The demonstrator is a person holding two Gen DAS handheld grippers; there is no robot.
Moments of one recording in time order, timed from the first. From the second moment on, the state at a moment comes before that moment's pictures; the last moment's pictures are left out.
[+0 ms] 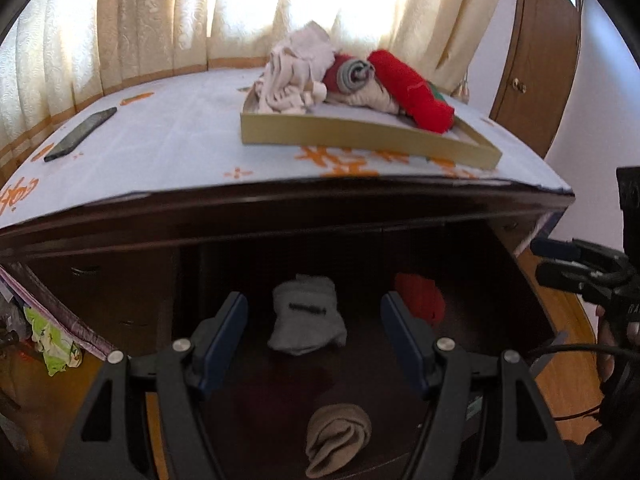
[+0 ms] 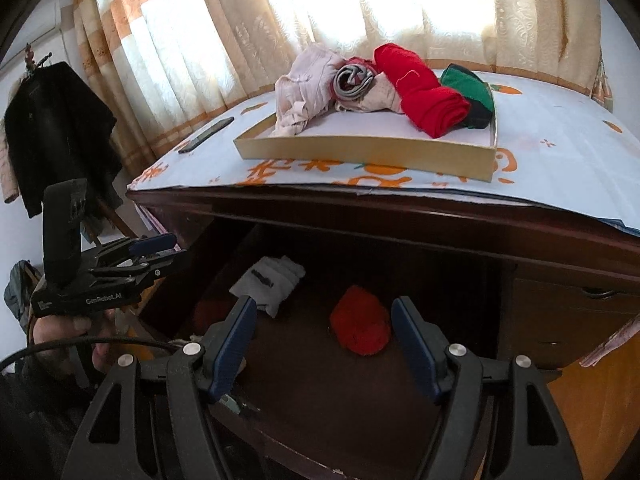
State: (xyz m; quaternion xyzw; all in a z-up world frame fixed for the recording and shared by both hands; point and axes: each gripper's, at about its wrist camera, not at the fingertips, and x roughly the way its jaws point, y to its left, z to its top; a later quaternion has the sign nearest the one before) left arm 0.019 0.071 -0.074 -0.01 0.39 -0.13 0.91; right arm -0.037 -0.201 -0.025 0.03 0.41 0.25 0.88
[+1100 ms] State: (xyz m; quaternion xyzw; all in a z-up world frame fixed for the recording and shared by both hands) left arm 0.058 0.074 -0.148 0.07 0.55 -0.13 0.82; right arm 0.000 -0.152 -0.083 -0.16 0.46 0.24 0.84
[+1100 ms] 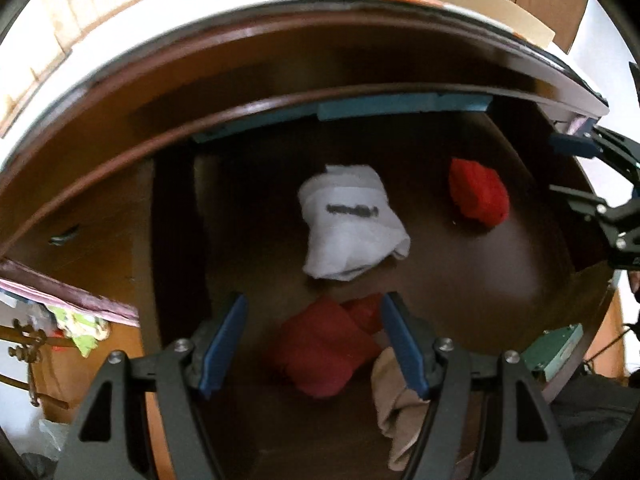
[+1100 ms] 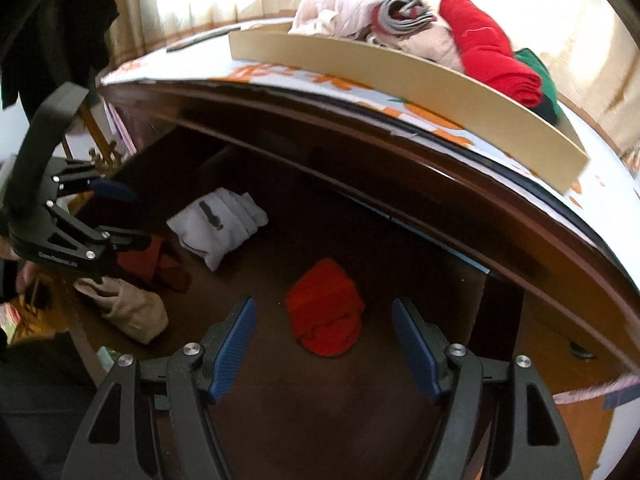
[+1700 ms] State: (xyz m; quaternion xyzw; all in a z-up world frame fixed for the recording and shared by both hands) left arm 0.073 0.050 -0.170 0.15 0.59 -0.14 0.78; right arm 0.019 -0.124 -0.117 -0.23 0.50 0.26 0.79
